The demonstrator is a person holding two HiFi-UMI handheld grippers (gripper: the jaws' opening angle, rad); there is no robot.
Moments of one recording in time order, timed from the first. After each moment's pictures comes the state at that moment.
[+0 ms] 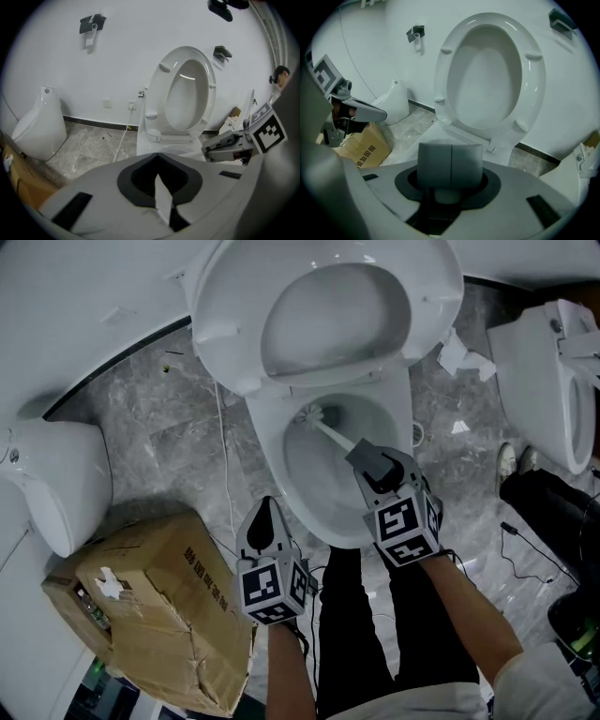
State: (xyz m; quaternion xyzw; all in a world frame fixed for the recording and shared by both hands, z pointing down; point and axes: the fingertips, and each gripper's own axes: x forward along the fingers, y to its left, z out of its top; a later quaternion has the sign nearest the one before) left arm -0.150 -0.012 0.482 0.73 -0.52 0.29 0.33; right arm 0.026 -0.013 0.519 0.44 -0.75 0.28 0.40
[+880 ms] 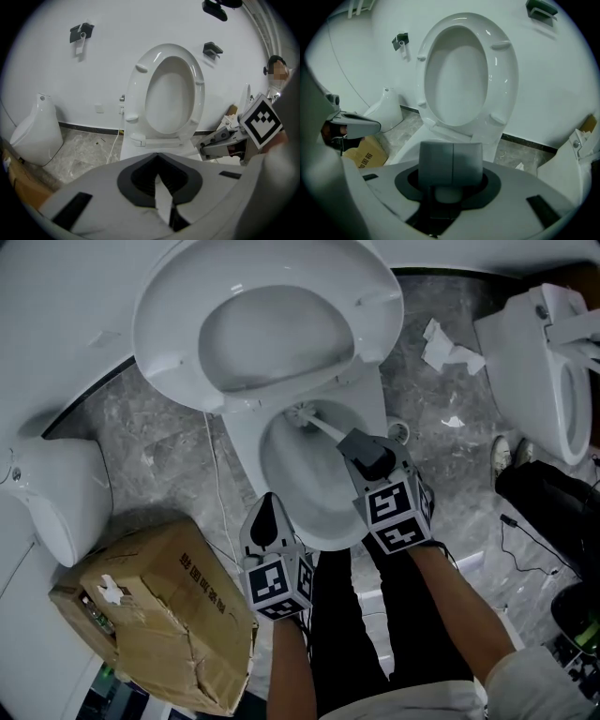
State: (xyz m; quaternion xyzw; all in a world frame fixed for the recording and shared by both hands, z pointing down) left arm -0.080 -0.015 0.477 0.74 -0.53 0.28 0.30; right arm 0.084 -0.027 0.517 0.47 -0.73 0.32 0.37
